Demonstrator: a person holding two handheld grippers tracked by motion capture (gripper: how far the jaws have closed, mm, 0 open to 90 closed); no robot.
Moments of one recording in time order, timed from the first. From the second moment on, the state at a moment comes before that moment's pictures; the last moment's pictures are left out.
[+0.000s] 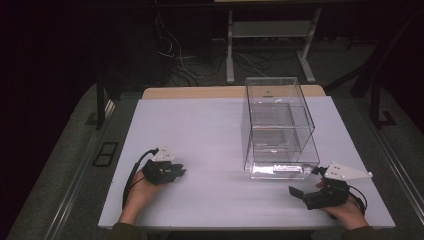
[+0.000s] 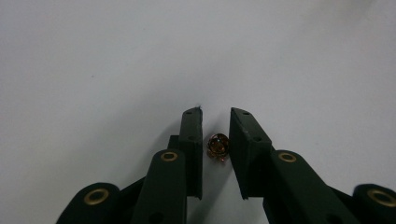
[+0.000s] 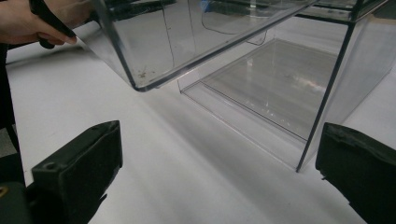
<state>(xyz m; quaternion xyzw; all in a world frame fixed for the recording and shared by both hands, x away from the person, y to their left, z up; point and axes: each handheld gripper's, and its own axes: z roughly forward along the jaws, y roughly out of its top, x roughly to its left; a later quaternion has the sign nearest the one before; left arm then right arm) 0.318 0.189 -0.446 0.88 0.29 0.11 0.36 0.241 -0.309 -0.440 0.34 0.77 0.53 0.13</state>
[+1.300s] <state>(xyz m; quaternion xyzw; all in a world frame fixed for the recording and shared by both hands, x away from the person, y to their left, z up) 0.315 0.192 -0.437 0.87 0.30 0.10 0.39 0.248 -0.302 -0.445 0.34 0.78 0.51 0.14</state>
